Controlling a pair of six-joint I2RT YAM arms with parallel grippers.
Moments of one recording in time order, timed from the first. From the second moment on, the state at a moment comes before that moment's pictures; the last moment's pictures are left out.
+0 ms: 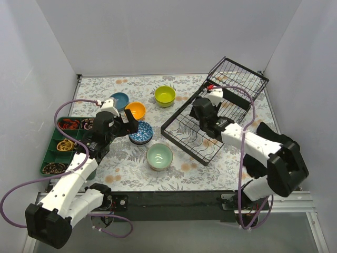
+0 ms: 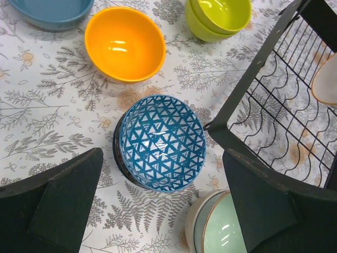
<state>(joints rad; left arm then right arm) -0.34 0.90 0.74 -0.31 -0.10 -0.44 0.70 1.48 1.04 -0.15 0.69 0.63</state>
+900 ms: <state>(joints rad) -0.48 0.91 0.71 -0.14 0.25 -0.67 0.70 1.02 0.43 0.58 -0.20 0.80</state>
